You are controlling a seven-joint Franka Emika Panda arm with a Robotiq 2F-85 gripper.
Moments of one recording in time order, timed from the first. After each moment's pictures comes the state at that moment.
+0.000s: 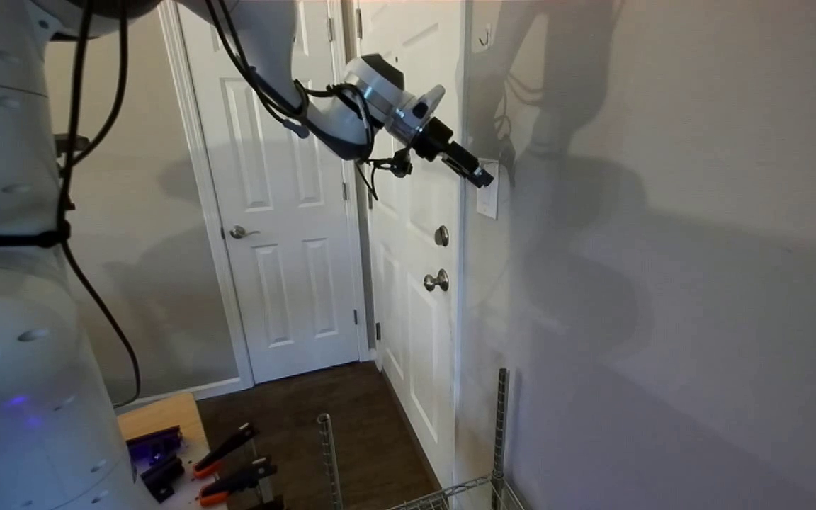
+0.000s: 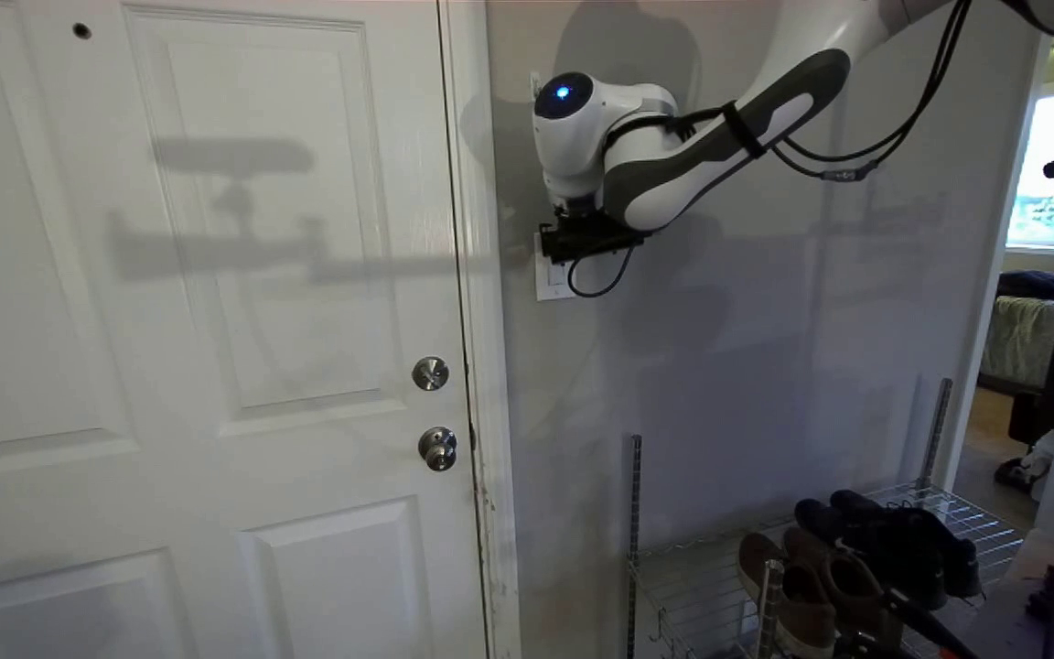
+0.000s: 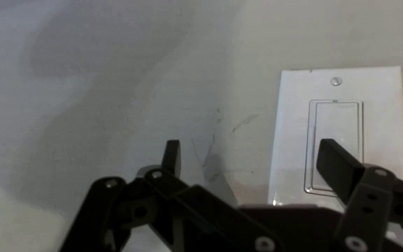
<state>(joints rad) 0.15 0.16 0.11 -1.84 -1.07 2.20 1.45</state>
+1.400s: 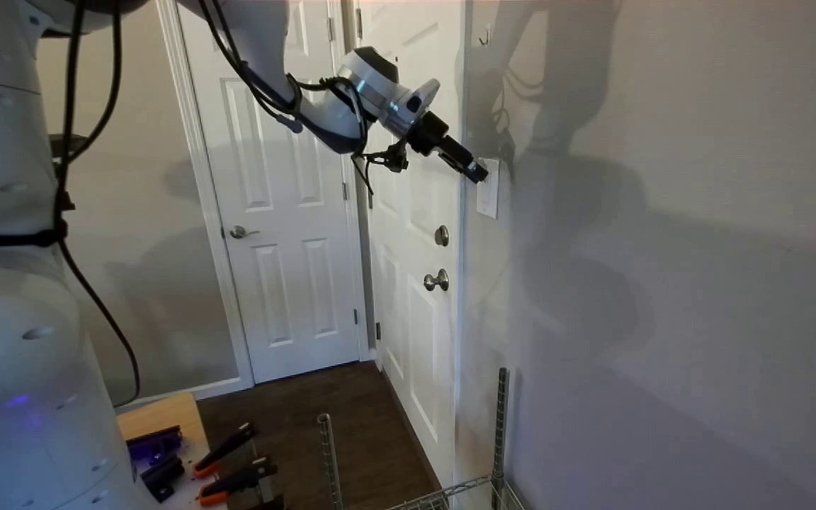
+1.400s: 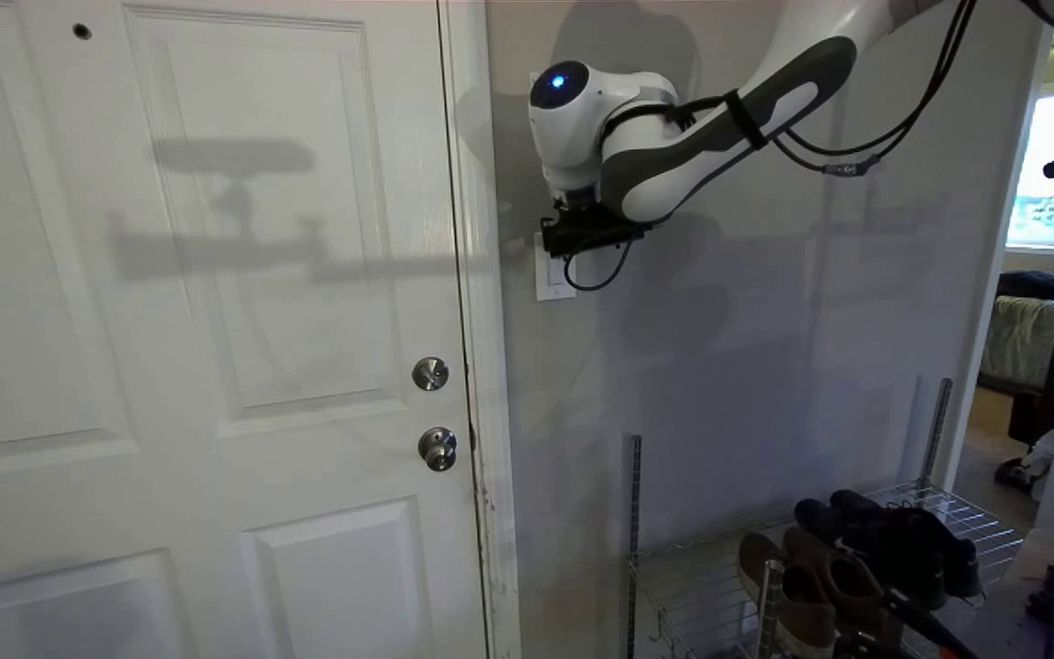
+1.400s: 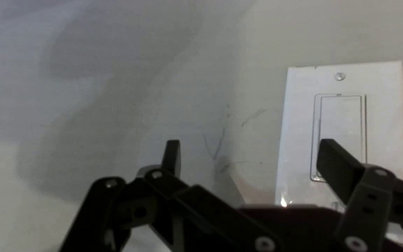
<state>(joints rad) 0.17 0.14 0.11 -1.84 -1.05 2.14 1.45</state>
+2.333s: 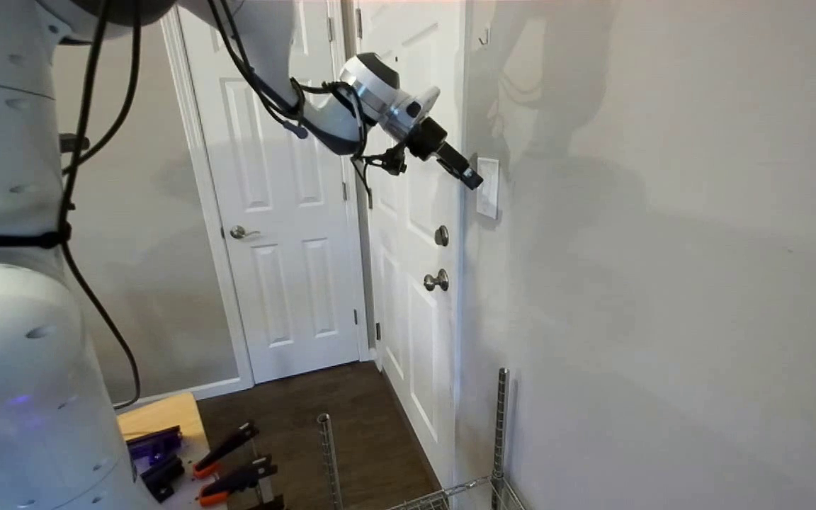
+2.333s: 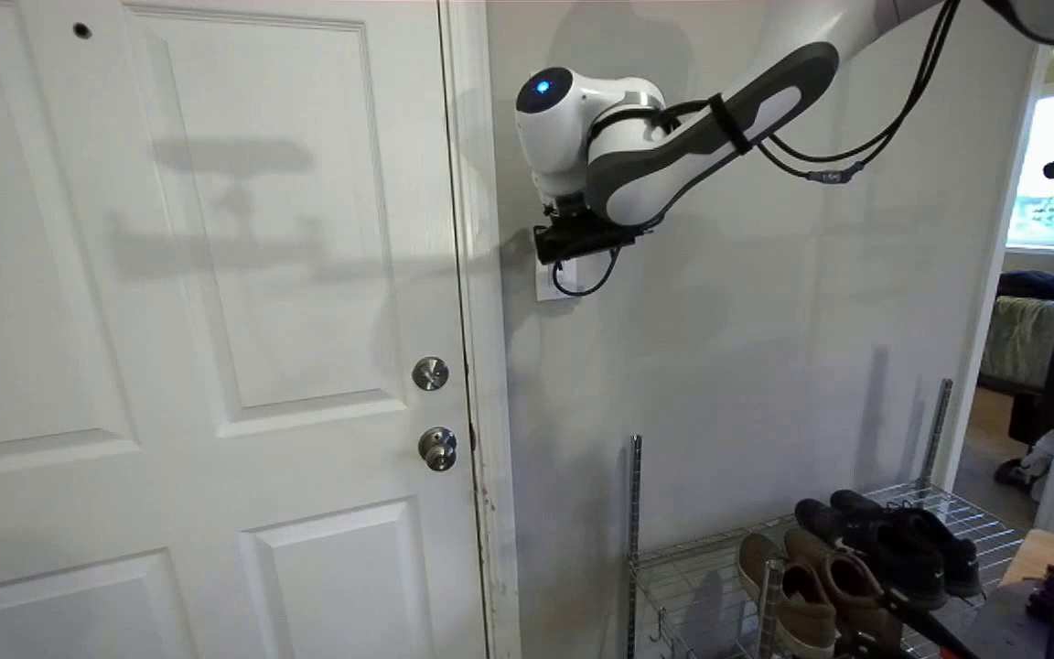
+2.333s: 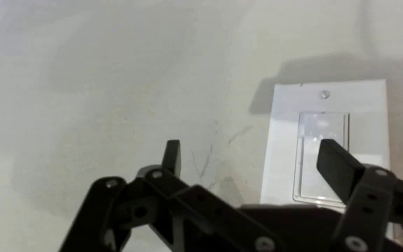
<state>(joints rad) 0.19 0.18 0.12 -1.81 -1.00 2.10 1.44</state>
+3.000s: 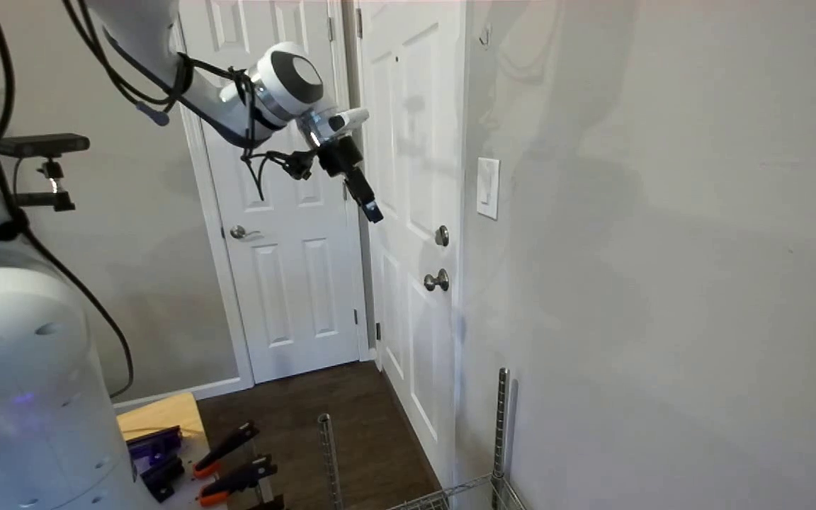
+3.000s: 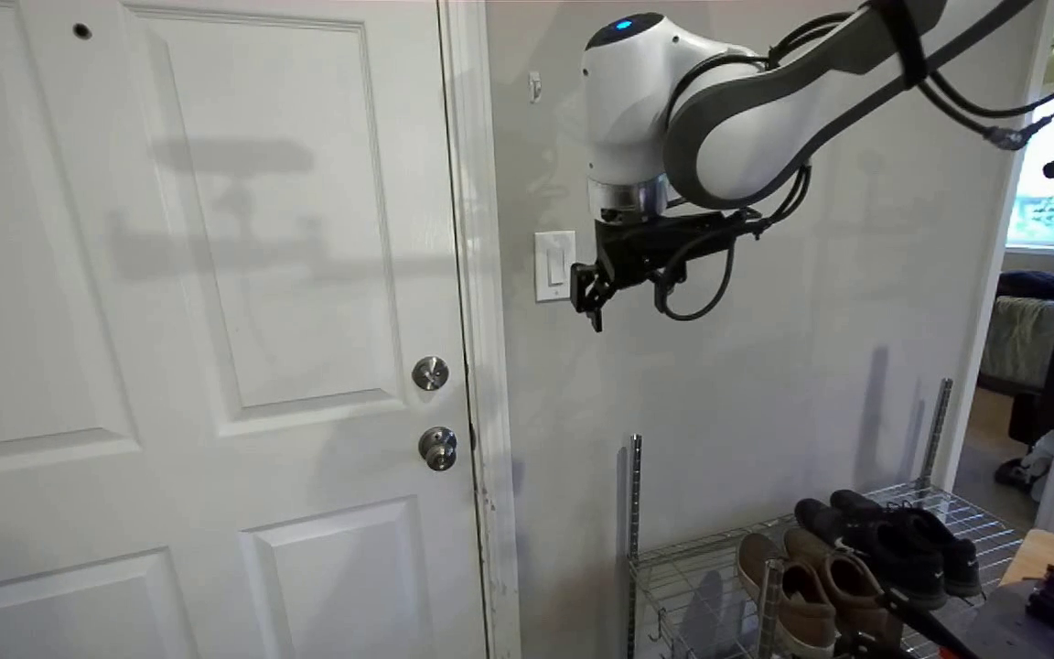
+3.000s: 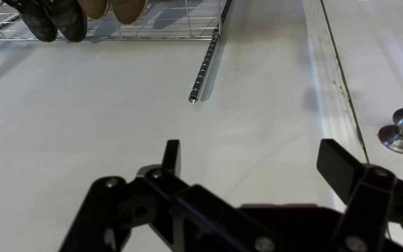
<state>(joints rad) 0.23 -0.21 0.22 -2.27 -0.52 2.15 1.13</state>
